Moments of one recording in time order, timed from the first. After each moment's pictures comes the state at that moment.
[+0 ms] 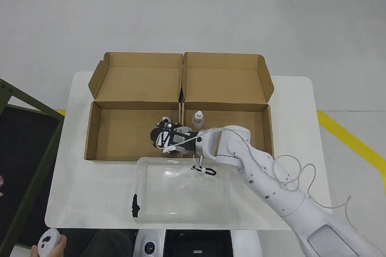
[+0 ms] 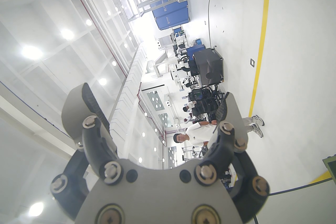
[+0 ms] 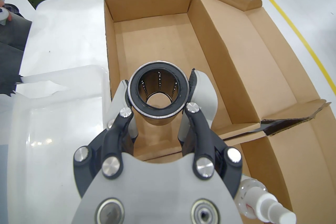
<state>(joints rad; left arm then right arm) -0.36 -0.19 -0.39 -1.44 1.98 -0.36 0.13 -0.79 -1.37 0.74 -1.48 -1.23 -0.58 0.42</state>
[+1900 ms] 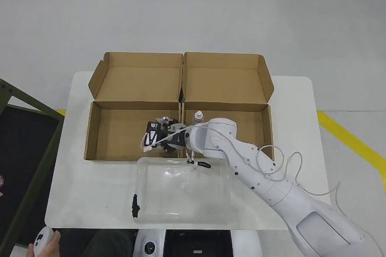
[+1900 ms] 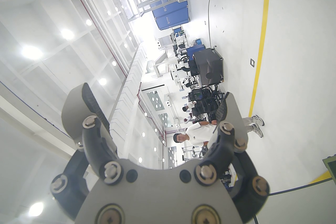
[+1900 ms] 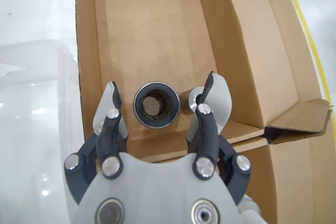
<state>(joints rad) -0.36 -0.19 -0.39 -1.44 1.98 -0.36 0.13 -0.69 -1.45 0.68 -1.38 -1.31 -0.60 0.54</state>
